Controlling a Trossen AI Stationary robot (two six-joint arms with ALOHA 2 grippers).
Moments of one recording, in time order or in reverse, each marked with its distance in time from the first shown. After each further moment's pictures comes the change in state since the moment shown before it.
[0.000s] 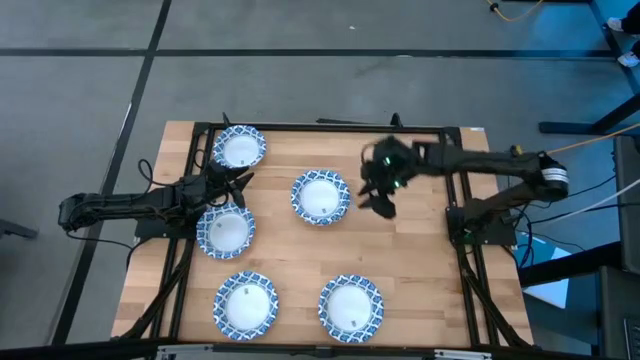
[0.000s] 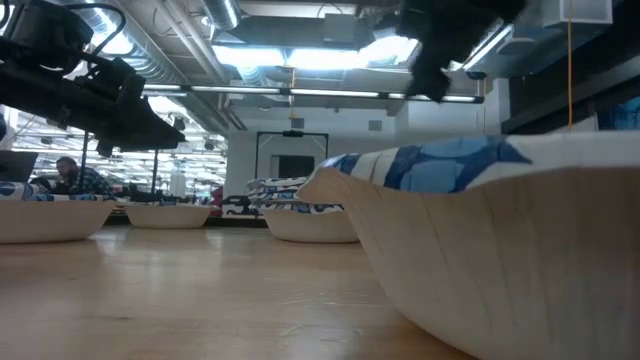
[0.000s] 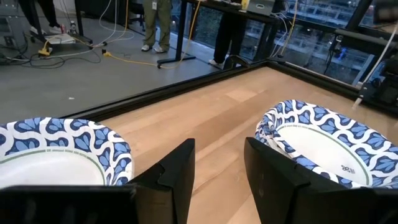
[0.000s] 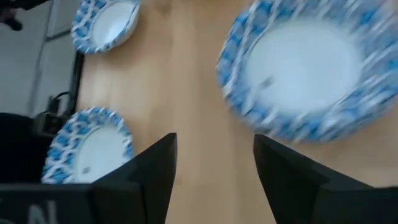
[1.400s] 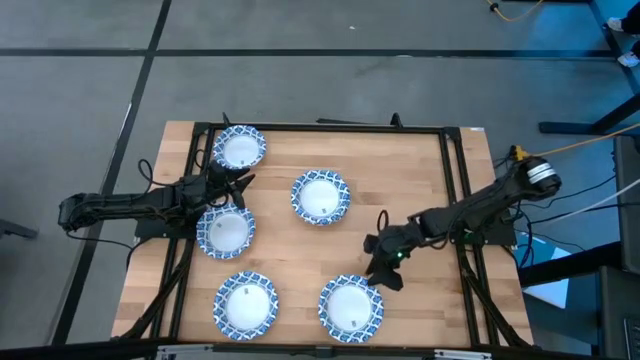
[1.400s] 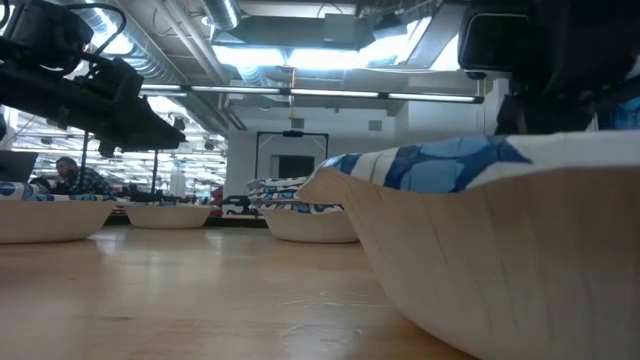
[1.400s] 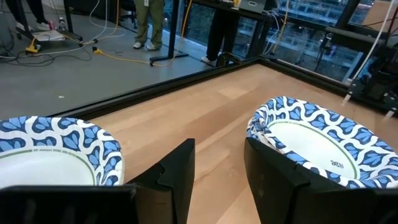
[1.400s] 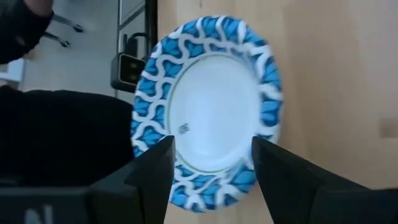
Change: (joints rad) left arm 0.000 0.000 0.000 -0.001 0.035 -0.003; right arm 0.561 0.105 -0.397 0.664 0.076 0.655
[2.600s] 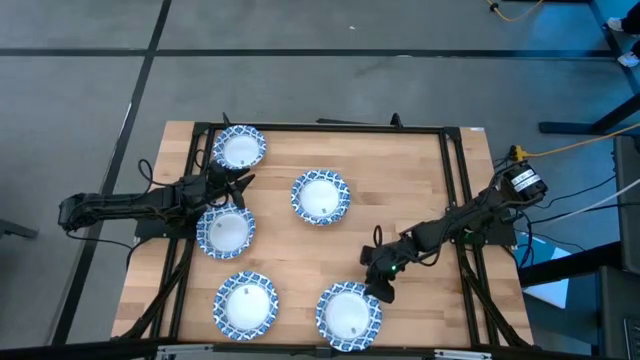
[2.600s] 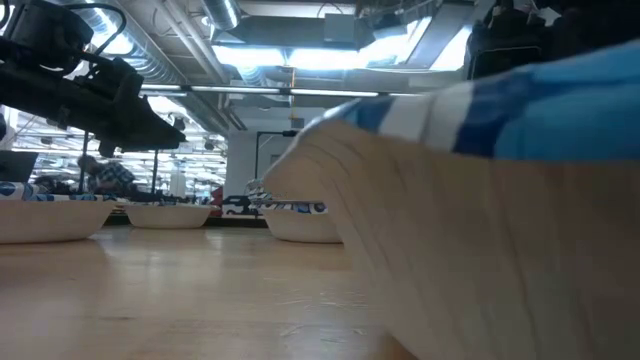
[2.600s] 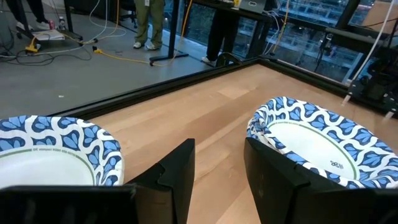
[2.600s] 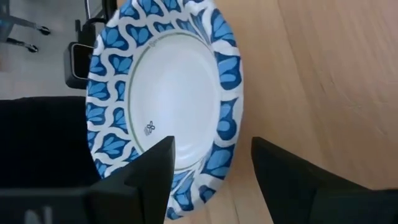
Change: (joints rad) left arm 0.000 0.000 0.000 0.000 0.000 -0.005; right arm 0.090 0.152 0.040 0.020 0.096 0.131
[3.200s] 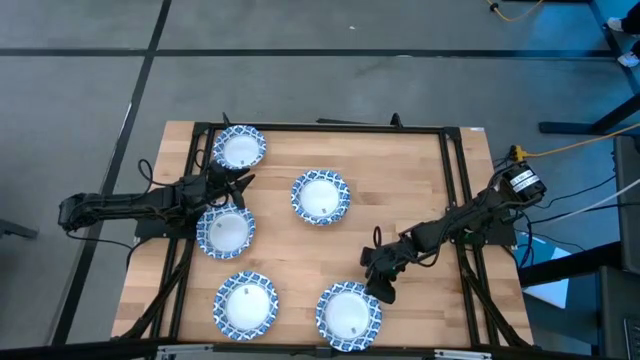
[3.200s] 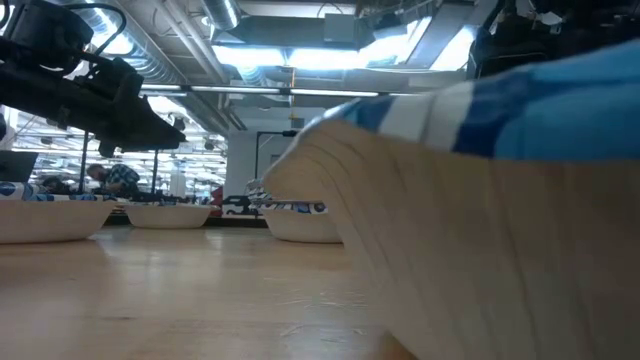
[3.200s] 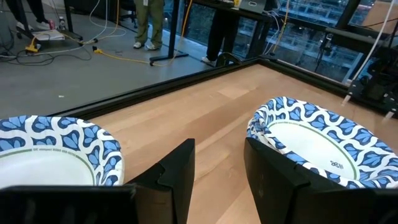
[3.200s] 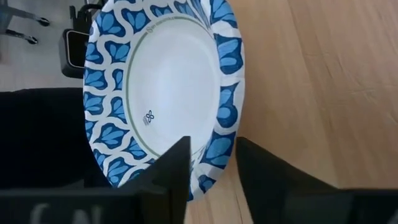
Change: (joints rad) left arm 0.000 0.000 0.000 0.000 0.000 0.000; right arm 0.000 0.012 0.000 -0.011 -0.036 0.005
